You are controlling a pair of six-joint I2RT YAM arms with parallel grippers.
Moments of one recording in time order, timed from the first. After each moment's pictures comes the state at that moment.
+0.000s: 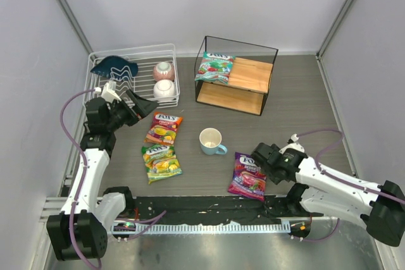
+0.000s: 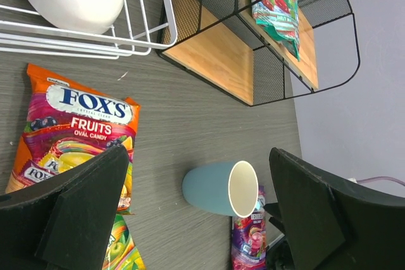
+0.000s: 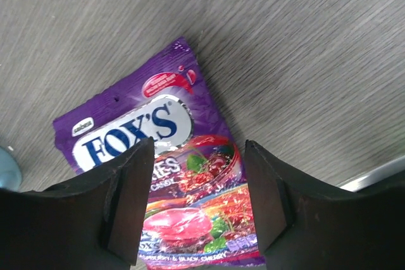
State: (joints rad) left arm 0.07 0.93 0.68 -0.10 0.58 -0.70; right arm 0.87 0.91 0.53 -0.98 0.48 1.65
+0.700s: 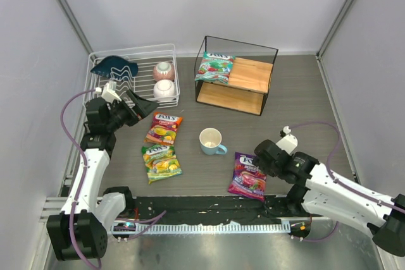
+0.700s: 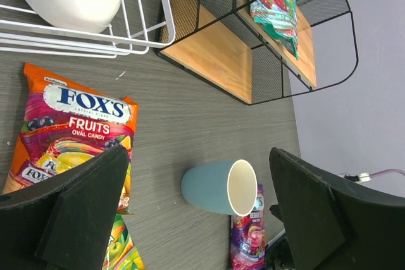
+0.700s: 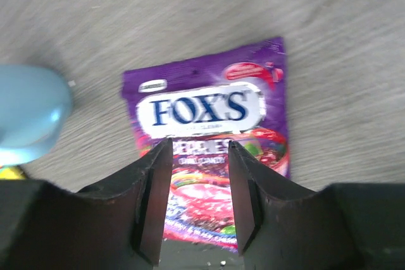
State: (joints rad) left arm 0.07 0.93 0.68 -0.09 0.59 -0.71; right arm 0.87 0.77 0.48 -0.82 0.44 1.37
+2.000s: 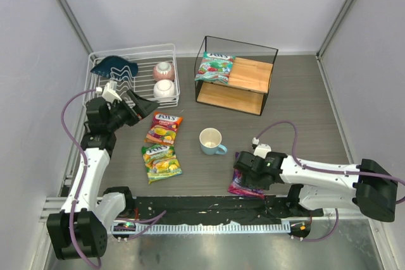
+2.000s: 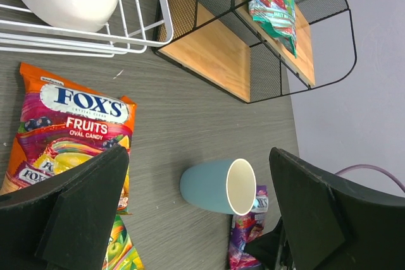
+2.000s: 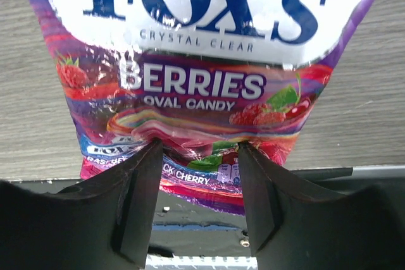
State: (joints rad) left arm 0.07 0.94 0.68 -0.08 0.61 -0.71; right arm 1.10 1.11 0.55 -0.84 0.25 1.25
